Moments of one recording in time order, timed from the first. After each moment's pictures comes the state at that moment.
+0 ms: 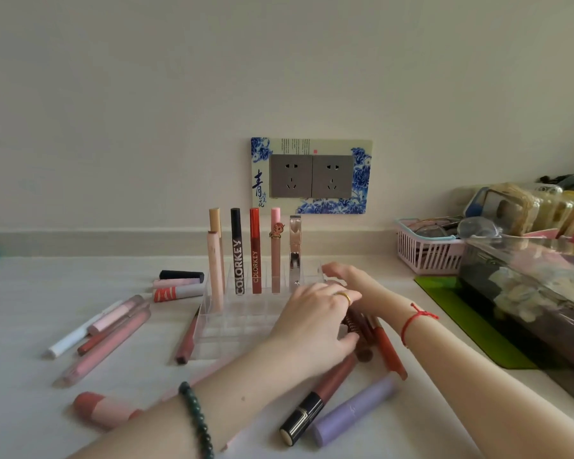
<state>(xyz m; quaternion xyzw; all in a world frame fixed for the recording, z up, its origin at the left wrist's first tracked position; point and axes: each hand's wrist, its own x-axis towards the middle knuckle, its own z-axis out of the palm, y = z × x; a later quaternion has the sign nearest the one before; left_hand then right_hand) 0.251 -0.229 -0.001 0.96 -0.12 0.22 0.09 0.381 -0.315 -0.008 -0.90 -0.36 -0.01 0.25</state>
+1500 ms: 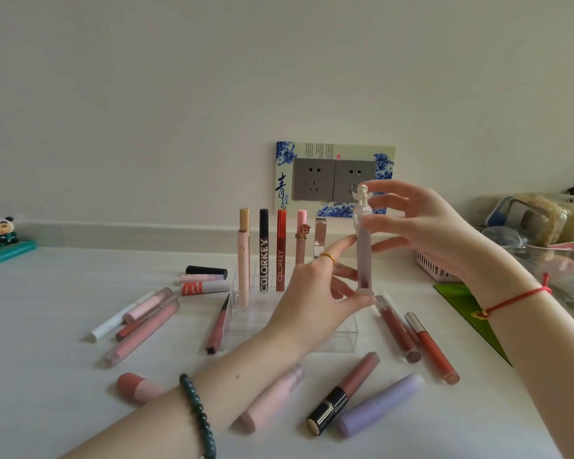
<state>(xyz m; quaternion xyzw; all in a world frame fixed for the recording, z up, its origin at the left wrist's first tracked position) 0.232 -0.207 0.021 0.83 -0.13 0.29 0.45 0.323 -0.346 0.098 -0.68 -0.41 0.03 0.60</state>
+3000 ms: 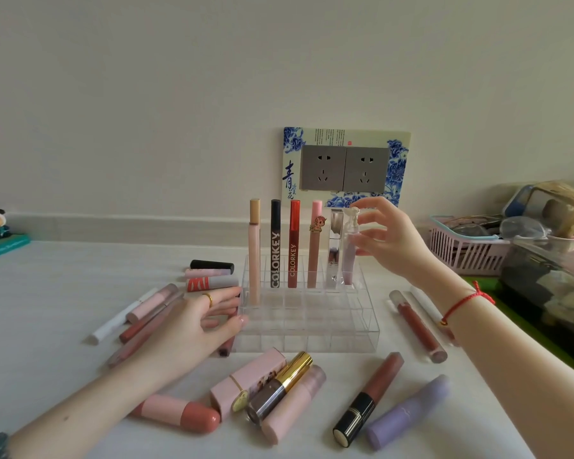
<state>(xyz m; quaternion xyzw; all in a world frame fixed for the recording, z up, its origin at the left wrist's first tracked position) 0.183 -0.069 -0.032 0.88 0.04 0.25 0.41 0.364 -0.294 0.043 -0.74 -0.37 -0.07 0.56</state>
